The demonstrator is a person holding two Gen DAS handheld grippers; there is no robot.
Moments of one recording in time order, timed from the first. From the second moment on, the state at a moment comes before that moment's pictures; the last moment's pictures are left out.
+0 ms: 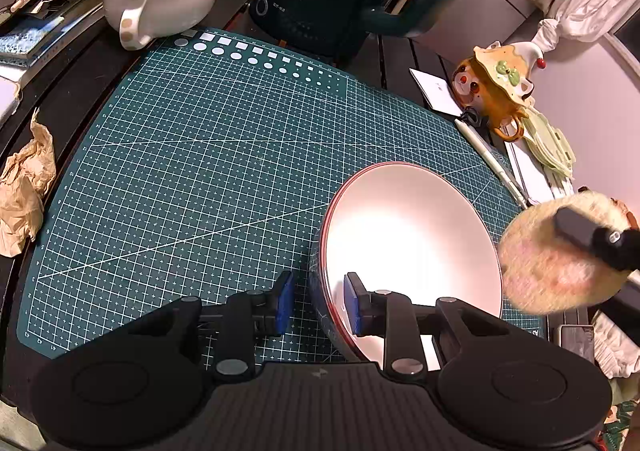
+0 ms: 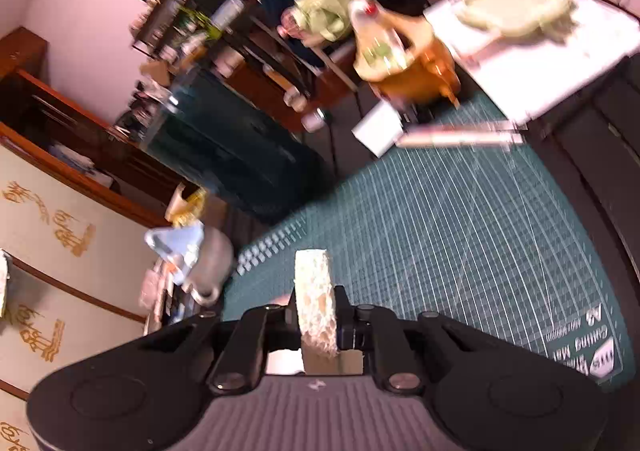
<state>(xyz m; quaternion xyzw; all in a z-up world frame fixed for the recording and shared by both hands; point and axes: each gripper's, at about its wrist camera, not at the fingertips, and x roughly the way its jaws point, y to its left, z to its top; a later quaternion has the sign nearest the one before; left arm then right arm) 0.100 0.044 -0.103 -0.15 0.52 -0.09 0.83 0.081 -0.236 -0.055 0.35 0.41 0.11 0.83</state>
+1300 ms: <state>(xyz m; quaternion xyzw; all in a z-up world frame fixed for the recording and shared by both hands) 0.099 0.044 -0.102 -0.15 0.52 -0.09 0.84 0.079 -0.239 -0.055 0.37 0.40 0.12 0.83</state>
